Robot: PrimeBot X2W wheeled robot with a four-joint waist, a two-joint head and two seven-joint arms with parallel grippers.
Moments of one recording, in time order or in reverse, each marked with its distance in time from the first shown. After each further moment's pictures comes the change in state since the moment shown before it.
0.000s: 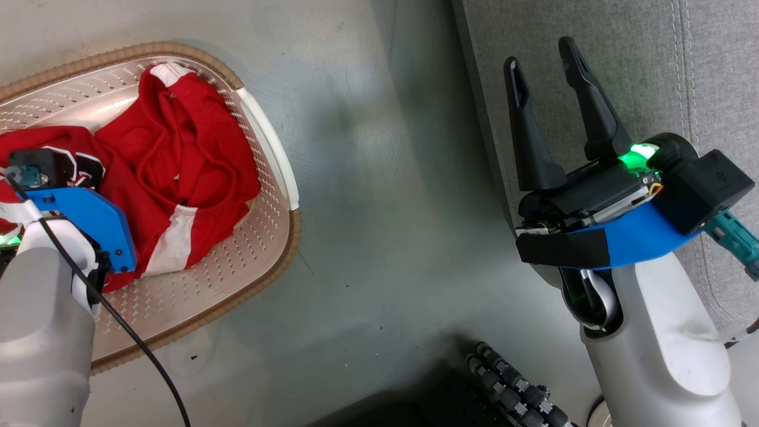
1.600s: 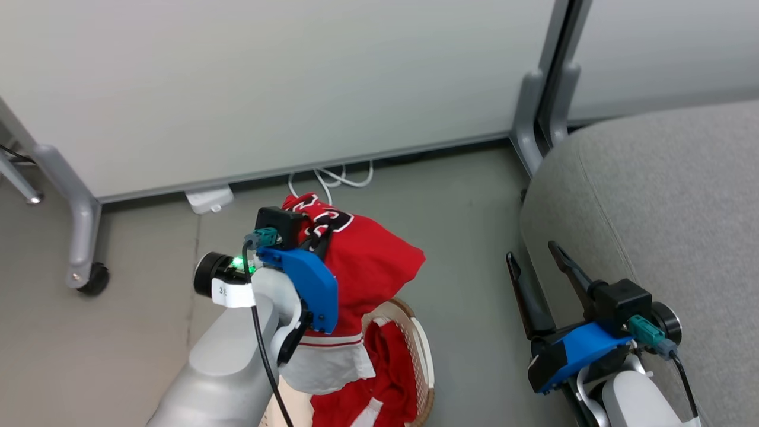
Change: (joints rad) left arm 0.085 -0.282 -0.456 -0.009 -0.230 -0.085 -0.252; right arm 0.308 0.002 -0.091 0.271 -0.208 0.000 0.085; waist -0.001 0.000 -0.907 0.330
